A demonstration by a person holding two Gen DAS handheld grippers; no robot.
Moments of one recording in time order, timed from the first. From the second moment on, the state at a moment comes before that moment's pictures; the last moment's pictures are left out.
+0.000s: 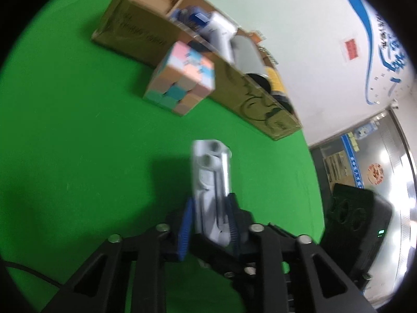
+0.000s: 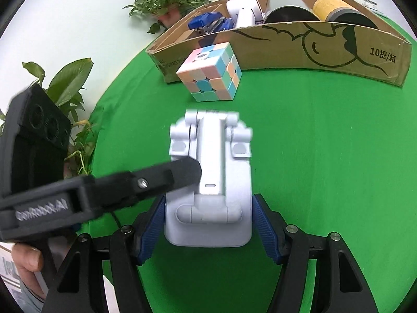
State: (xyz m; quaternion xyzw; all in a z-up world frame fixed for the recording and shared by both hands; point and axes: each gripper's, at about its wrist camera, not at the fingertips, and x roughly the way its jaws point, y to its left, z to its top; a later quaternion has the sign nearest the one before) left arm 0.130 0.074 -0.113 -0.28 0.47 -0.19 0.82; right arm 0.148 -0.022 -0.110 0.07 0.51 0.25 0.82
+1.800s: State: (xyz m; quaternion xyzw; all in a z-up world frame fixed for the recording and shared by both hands) left arm 0.299 0.128 0.014 -0.20 0.35 -0.16 0.90; right arm 0.323 0.016 0.015 0.02 0.40 0.21 0.89
